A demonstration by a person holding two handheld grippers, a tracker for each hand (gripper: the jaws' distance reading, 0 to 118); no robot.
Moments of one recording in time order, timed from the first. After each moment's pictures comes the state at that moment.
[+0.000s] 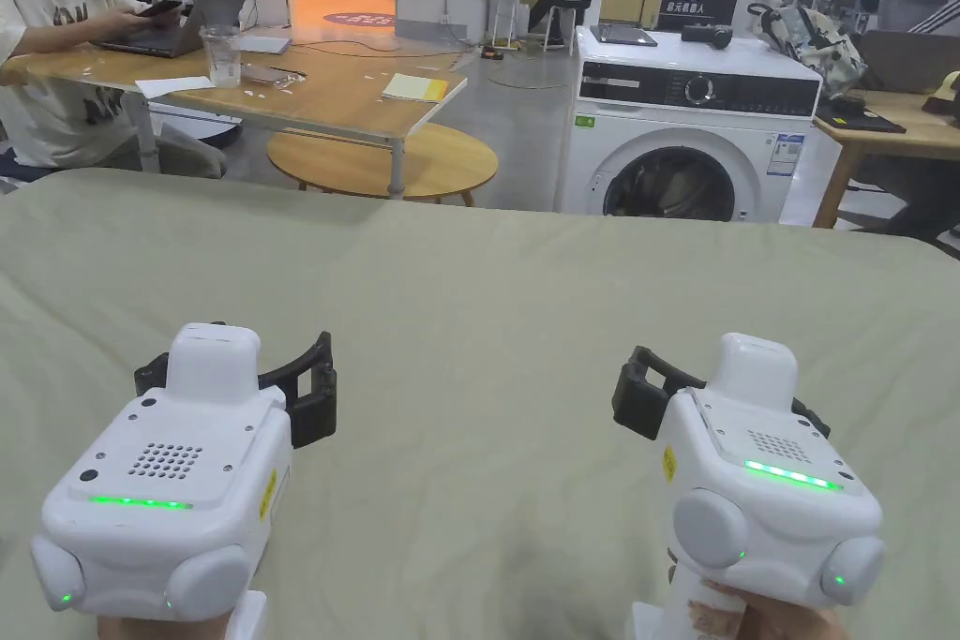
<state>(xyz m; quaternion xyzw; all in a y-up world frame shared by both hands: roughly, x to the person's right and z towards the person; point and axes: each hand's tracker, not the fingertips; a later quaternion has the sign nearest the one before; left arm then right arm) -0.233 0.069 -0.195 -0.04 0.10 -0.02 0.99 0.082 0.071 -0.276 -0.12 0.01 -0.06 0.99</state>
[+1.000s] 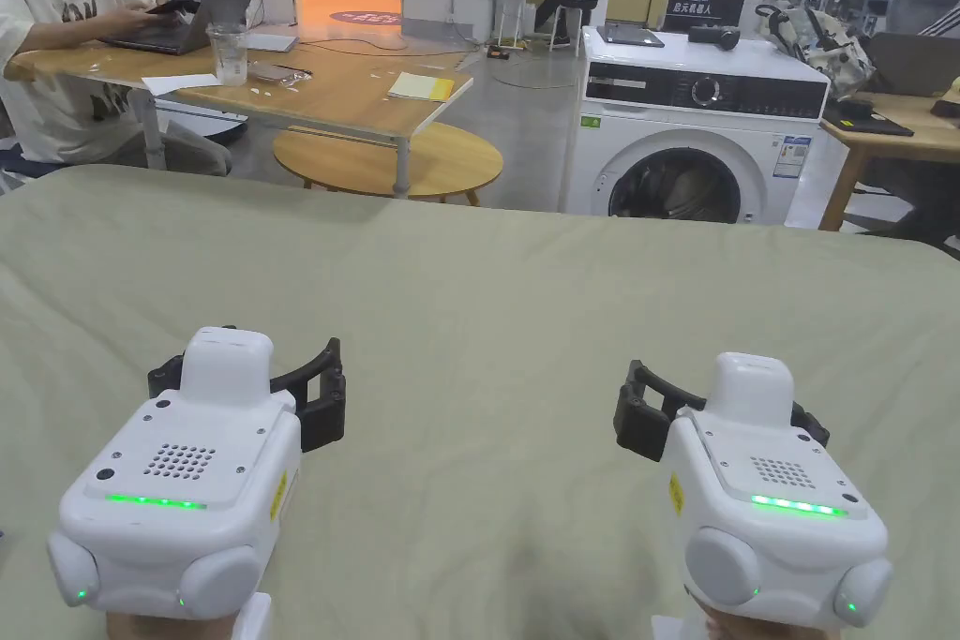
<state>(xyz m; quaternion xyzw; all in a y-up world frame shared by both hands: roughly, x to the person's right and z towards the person) -0.232 0.062 -0.197 -0.05 0.10 -0.02 0.99 0.088 0.054 -0.276 -0.10 0.04 -0.02 0.99</state>
